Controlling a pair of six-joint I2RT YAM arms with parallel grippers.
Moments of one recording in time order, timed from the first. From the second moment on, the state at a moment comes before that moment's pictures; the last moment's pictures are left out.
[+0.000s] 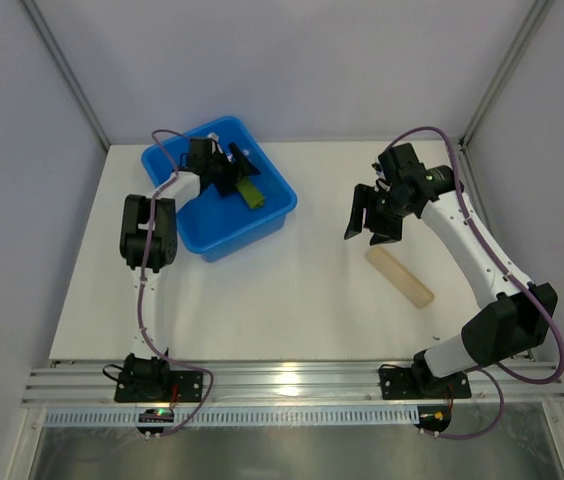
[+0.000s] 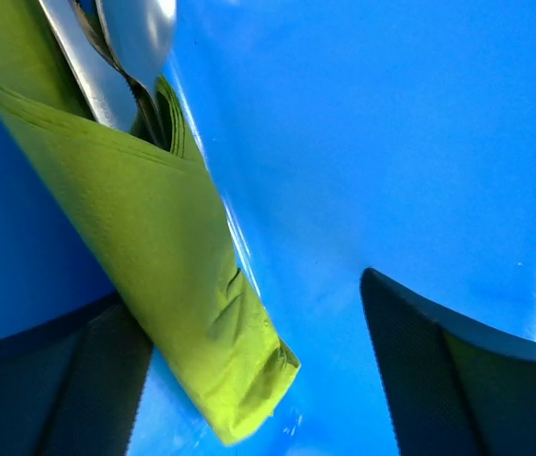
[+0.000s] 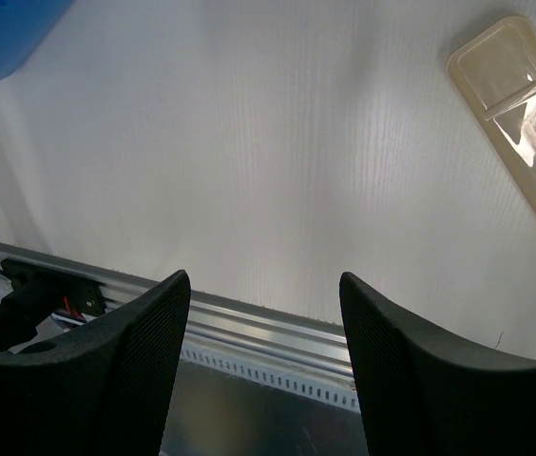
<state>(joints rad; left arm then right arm) -0.16 2.38 1.80 -0.12 0.44 -0.76 0.32 1.47 1.48 -1.14 -0.21 0.47</state>
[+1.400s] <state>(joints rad) -0.17 2.27 1.85 -0.41 0.26 -0.85 0.32 1.46 1.46 -1.12 -0.25 0.46</state>
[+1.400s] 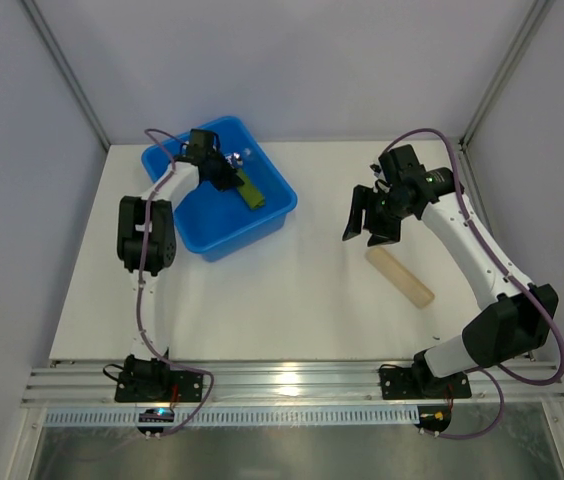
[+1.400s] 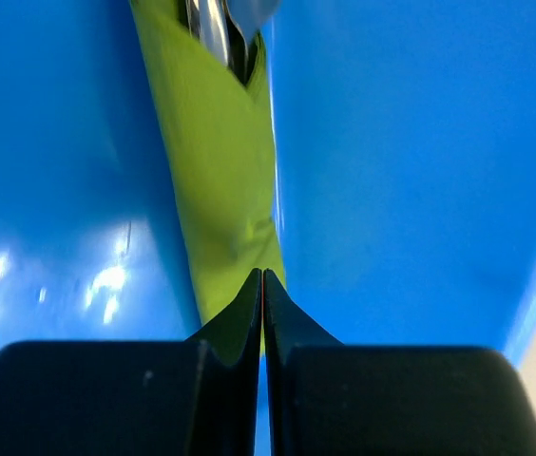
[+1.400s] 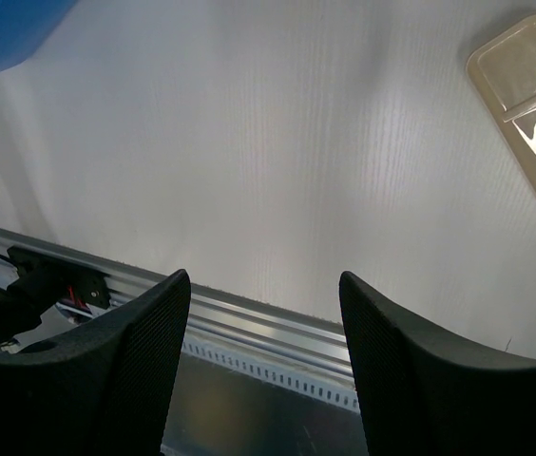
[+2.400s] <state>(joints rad) -0.16 2.41 2.04 -0.40 0.35 -0.92 0.29 1.46 1.46 -1.12 -0.25 0.44</state>
